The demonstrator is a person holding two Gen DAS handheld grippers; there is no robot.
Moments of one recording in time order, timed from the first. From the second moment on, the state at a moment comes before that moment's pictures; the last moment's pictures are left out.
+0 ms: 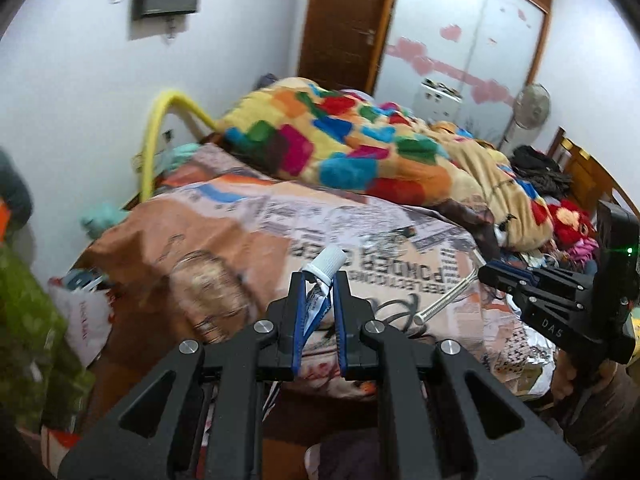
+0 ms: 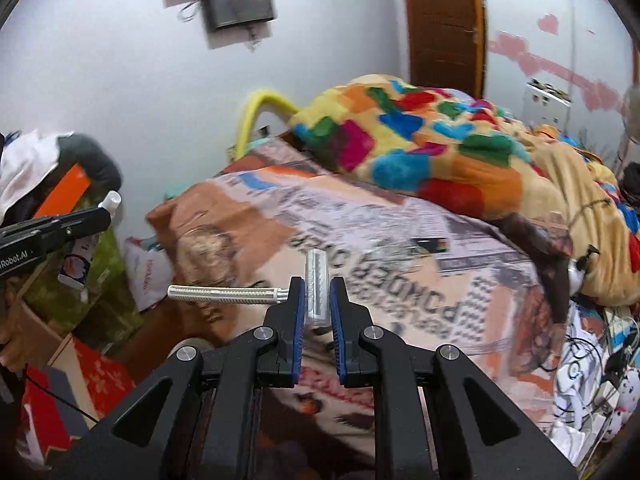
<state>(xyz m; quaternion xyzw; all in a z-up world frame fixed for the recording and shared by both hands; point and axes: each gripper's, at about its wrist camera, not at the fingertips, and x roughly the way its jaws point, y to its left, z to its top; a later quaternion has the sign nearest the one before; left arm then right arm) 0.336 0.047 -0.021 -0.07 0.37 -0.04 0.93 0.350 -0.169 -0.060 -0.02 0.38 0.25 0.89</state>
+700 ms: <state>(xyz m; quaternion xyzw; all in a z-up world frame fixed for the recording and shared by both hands) 0.187 0.229 -0.120 -0.17 0.42 0.12 0.88 0.277 0.031 -0.132 -0.12 0.45 0.35 0.81</state>
